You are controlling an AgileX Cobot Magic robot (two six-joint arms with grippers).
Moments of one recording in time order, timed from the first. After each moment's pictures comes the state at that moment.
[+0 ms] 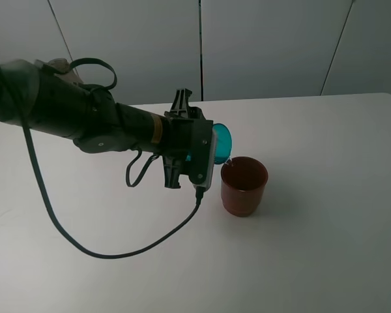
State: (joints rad) left arm -0.69 1.94 -1.01 0.63 -0.22 0.57; right arm -0.01 0.00 -0.50 0.09 1.10 -0.01
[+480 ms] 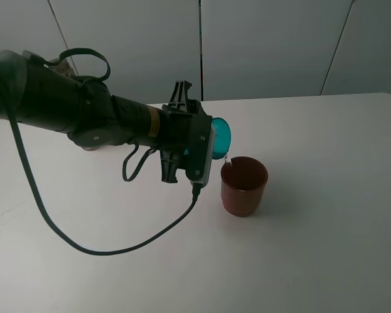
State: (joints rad) left arm -0.69 1.91 -1.01 0.63 -0.19 0.62; right arm -0.01 0.00 -0.50 0.09 1.10 0.00
